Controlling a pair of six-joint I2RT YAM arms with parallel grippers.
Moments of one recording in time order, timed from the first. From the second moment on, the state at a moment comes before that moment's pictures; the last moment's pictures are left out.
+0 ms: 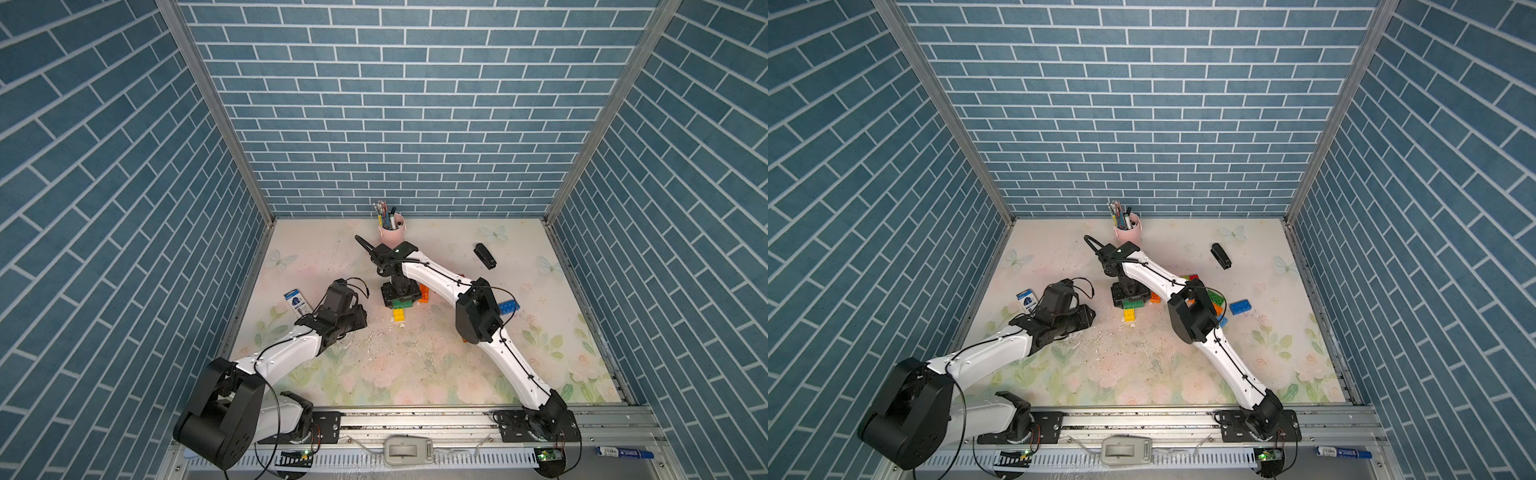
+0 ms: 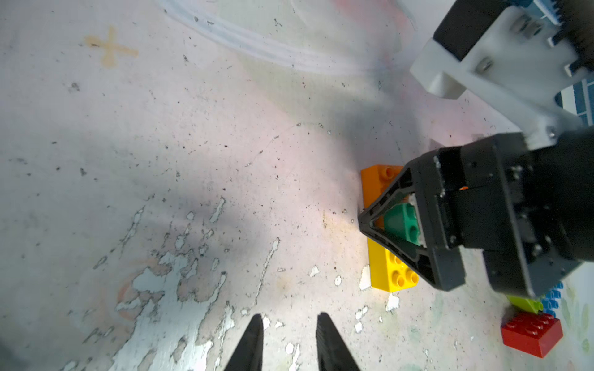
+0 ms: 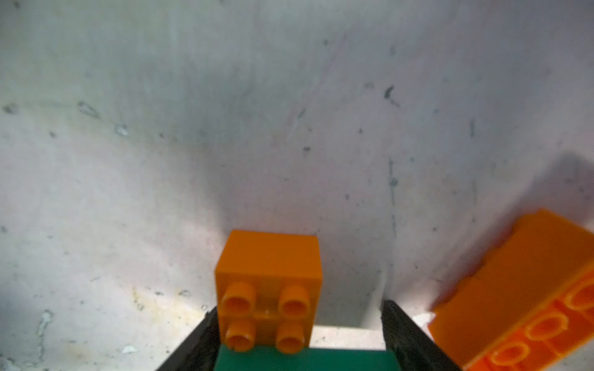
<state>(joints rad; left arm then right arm) -0.43 1.24 0.53 -0.14 0.06 -0.64 0.88 2.60 2.43 -1.39 0.01 0.53</state>
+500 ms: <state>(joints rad) -0.43 1.21 0.53 -0.16 0.05 -0.63 0.89 2.50 2.24 -1.33 0.00 0.50</state>
